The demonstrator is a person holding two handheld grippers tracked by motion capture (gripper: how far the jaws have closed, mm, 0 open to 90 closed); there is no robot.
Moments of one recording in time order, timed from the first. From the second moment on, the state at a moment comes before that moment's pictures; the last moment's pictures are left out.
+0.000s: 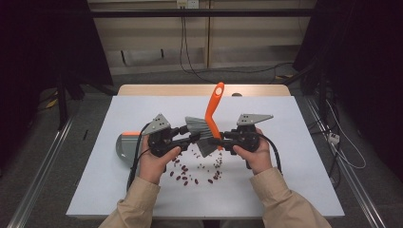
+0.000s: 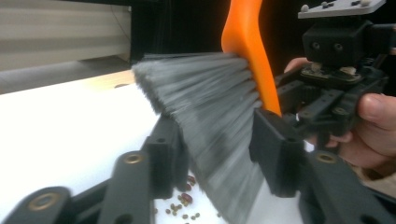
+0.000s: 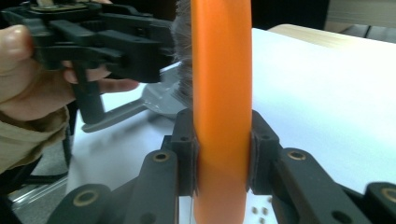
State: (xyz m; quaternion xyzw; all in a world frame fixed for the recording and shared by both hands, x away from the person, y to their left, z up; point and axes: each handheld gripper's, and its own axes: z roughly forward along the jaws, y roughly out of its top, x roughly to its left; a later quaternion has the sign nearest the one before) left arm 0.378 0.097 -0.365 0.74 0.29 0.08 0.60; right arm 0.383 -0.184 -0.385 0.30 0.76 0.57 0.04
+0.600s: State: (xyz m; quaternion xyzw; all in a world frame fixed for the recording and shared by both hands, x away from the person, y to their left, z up) left arm 0.378 0.109 -0.359 0.75 0.30 0.13 0.58; right arm 0.386 -0.223 -0.379 0.36 0.78 0.49 0.13
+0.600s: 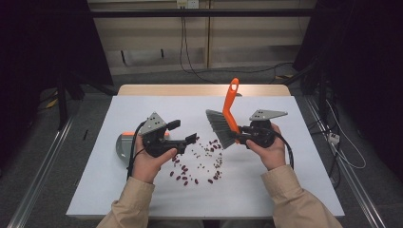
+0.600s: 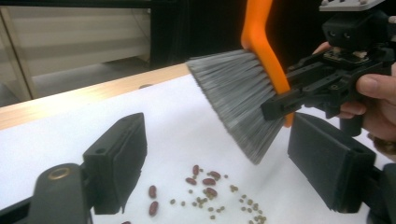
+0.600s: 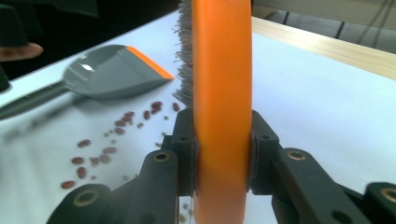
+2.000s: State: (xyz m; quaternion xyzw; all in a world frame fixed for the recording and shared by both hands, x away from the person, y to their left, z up) left arm 0.375 0.159 -0.372 0.76 0.30 0.16 0.55; right arm 0.395 -0.256 -0.390 0.42 0.81 0.39 0.16
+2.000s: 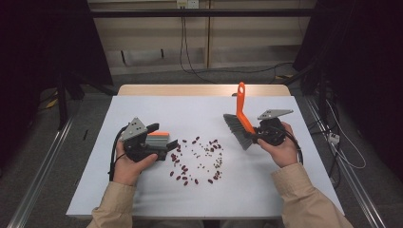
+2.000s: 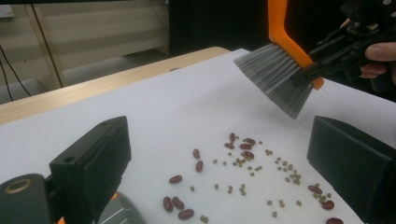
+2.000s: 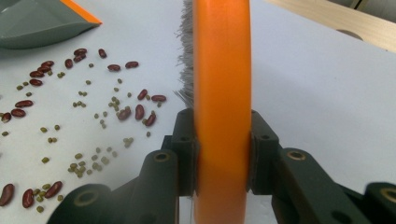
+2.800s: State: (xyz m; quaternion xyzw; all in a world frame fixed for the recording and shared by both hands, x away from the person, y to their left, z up) left arm 0.372 0.175 -0.381 0.76 0.31 0.16 0.55; right arm 0.414 -0.223 -0.414 0.44 0.81 0.36 0.18
